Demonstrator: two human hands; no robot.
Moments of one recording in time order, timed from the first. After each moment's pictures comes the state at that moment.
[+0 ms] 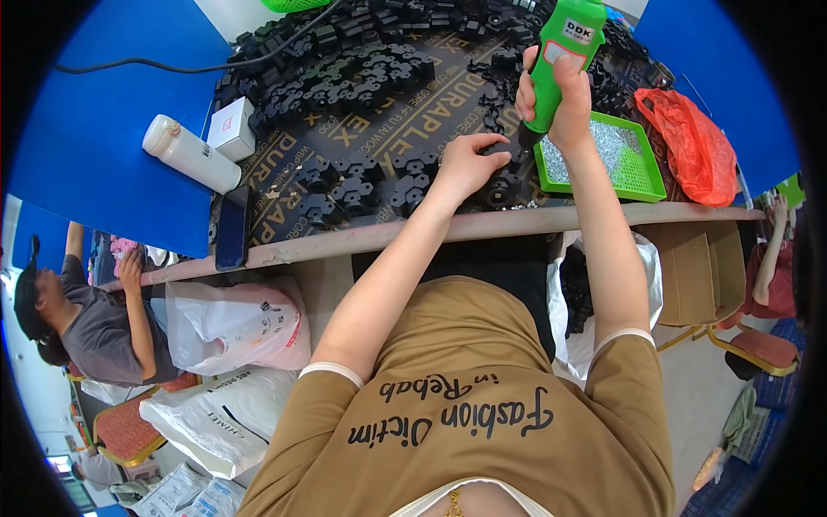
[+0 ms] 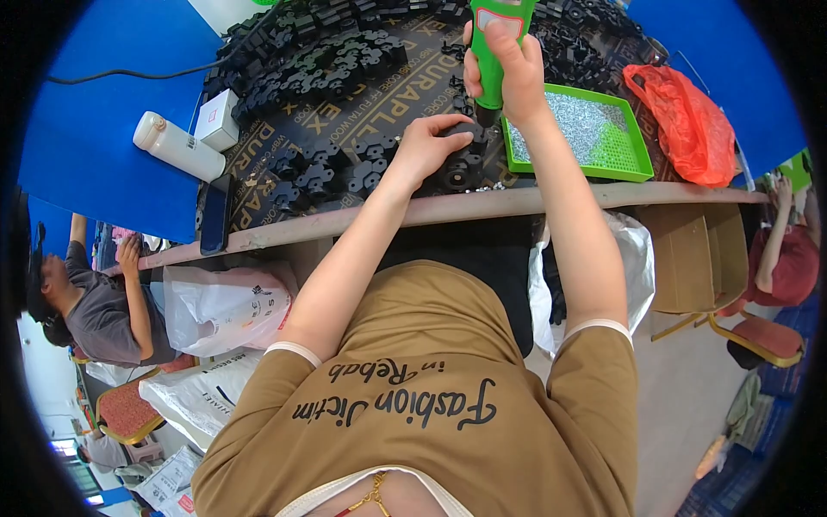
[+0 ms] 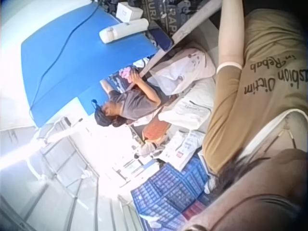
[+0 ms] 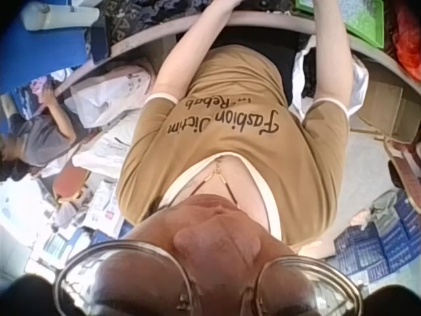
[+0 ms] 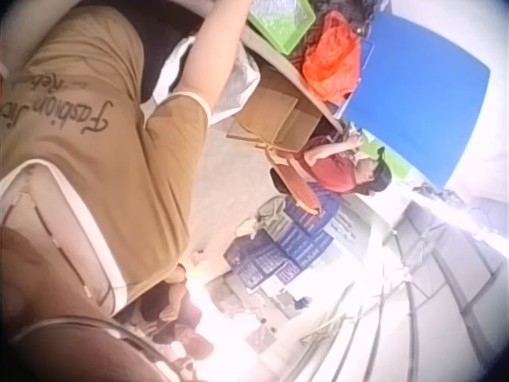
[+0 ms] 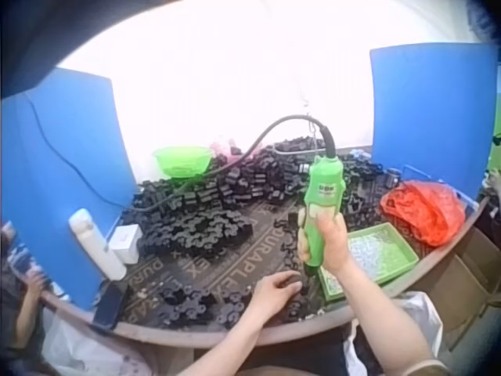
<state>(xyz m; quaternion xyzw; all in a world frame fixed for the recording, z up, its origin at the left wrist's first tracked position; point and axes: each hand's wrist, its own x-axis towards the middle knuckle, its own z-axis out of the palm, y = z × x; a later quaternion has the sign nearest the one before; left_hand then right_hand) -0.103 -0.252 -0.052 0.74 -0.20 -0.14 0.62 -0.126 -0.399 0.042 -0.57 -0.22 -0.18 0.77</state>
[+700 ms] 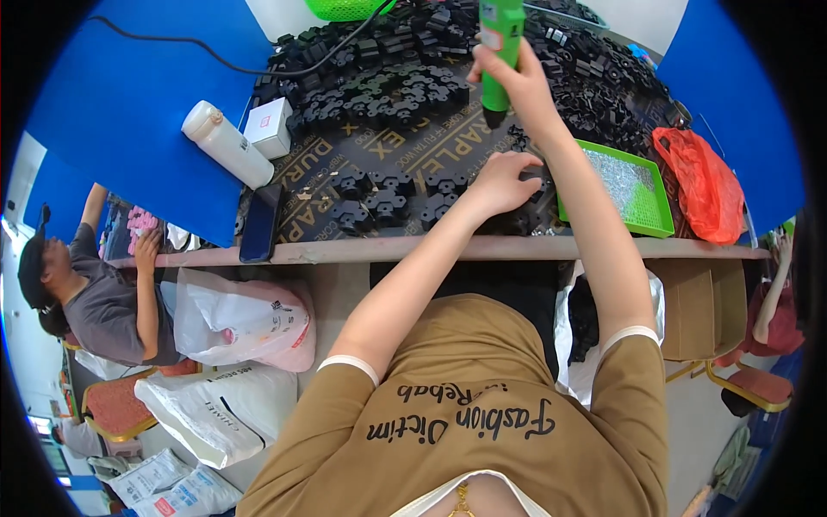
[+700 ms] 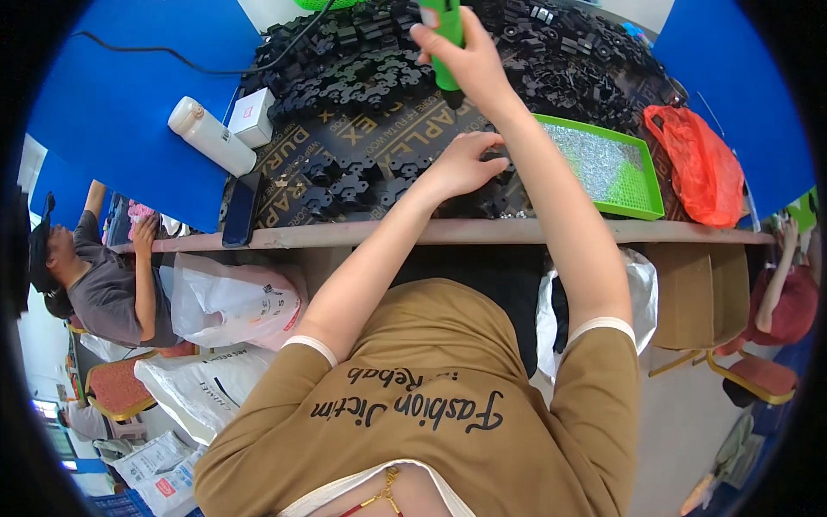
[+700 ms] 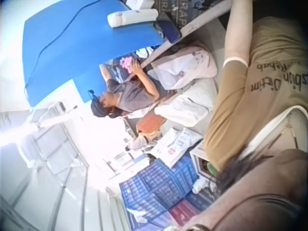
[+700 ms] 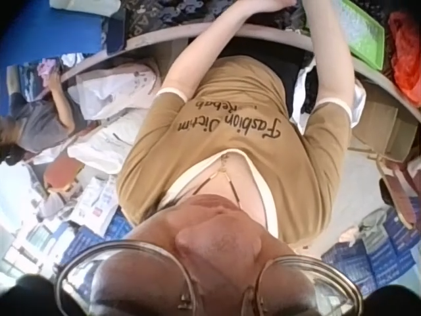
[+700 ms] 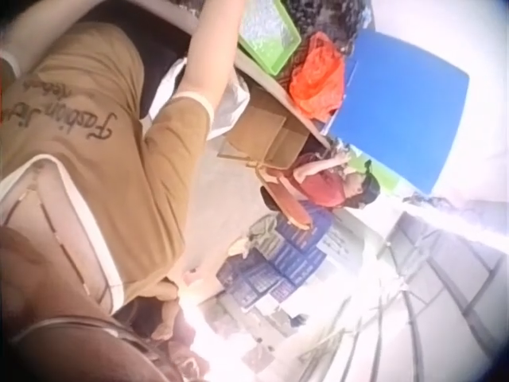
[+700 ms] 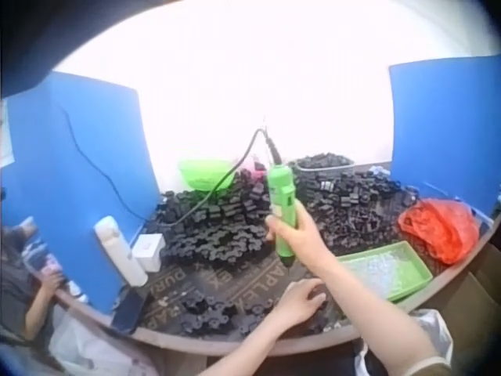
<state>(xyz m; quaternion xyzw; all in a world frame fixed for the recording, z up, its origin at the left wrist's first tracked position) -0.100 -0.253 -0.025 0.83 -0.37 -0.04 0.42 -0.068 -0.337 0.074 -0.67 -0.22 -0.22 0.68</state>
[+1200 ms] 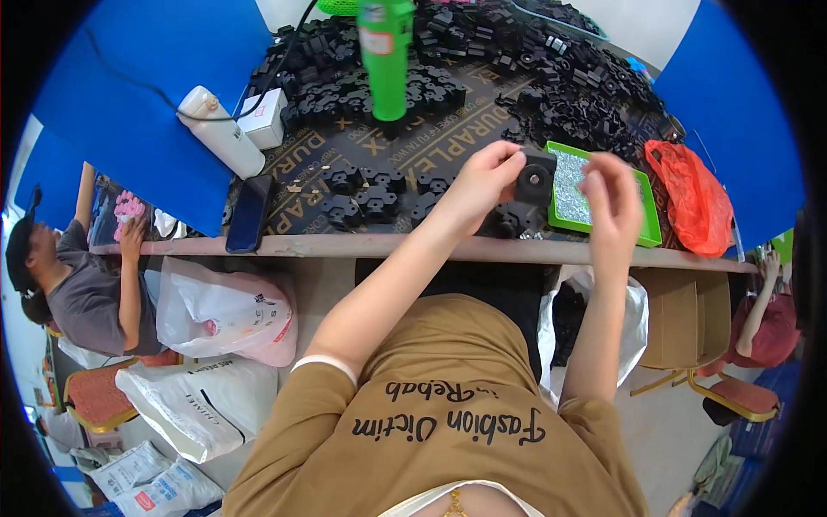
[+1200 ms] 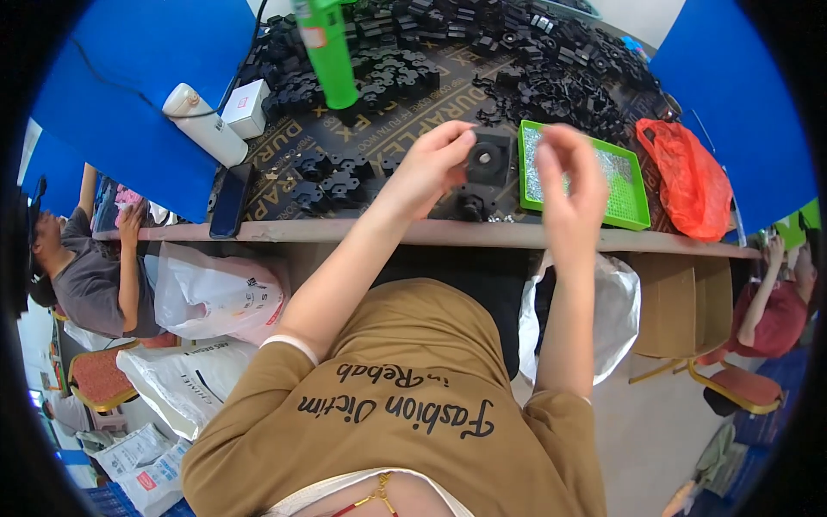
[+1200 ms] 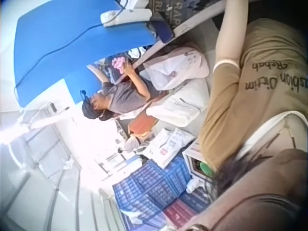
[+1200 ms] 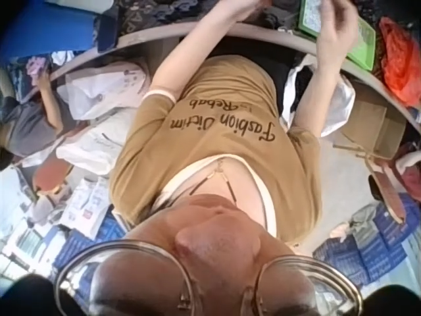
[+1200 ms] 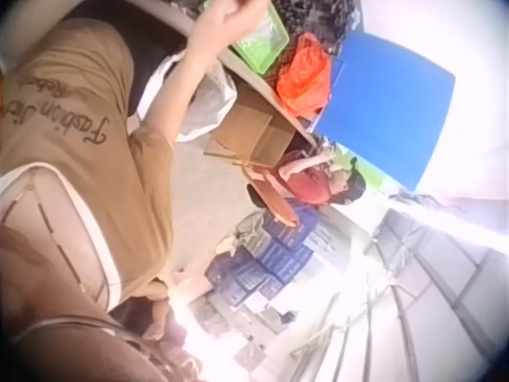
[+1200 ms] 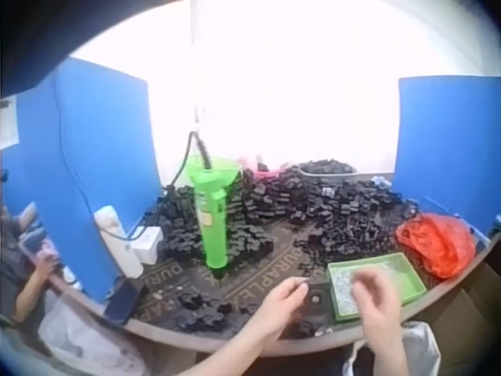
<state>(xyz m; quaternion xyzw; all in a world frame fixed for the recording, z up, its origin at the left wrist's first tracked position) -0.145 -0.227 0.024 0.50 -0.17 -0.25 0.81 -0.229 -0.382 0.050 -0.76 -0.04 -0.36 0.54</state>
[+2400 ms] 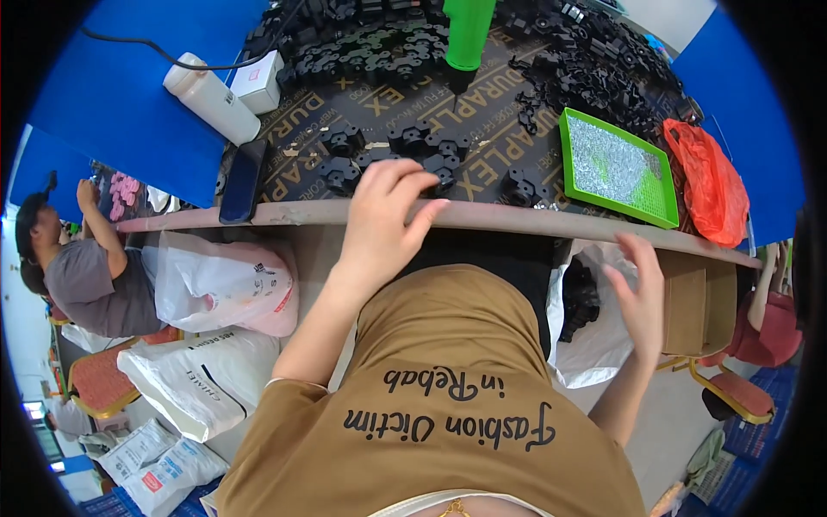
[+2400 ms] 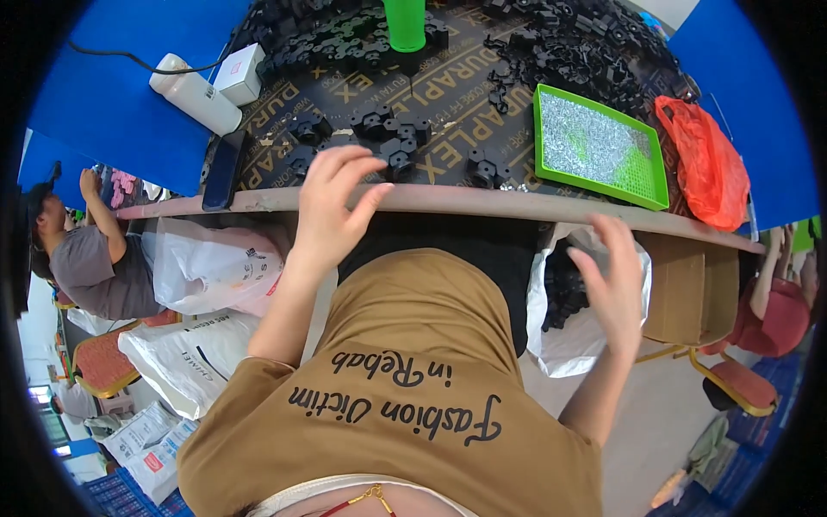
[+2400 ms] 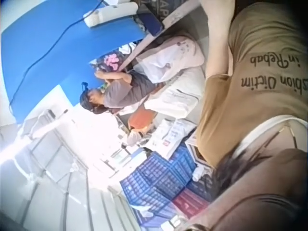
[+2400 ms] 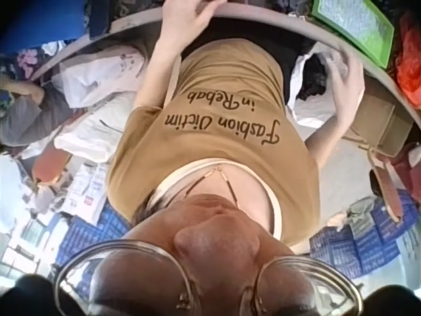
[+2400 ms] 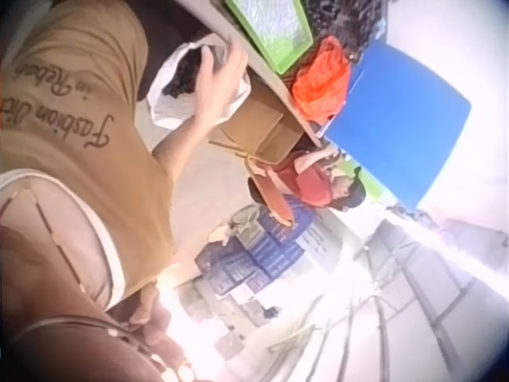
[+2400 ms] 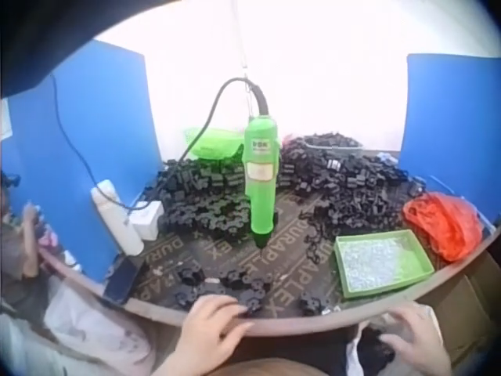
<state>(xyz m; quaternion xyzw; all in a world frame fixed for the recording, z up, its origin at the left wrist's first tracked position) -0.199 -0.109 0.005 0.85 -0.32 0.24 0.35 -0.330 -0.427 0.025 -0.94 0.04 -0.11 0.32</state>
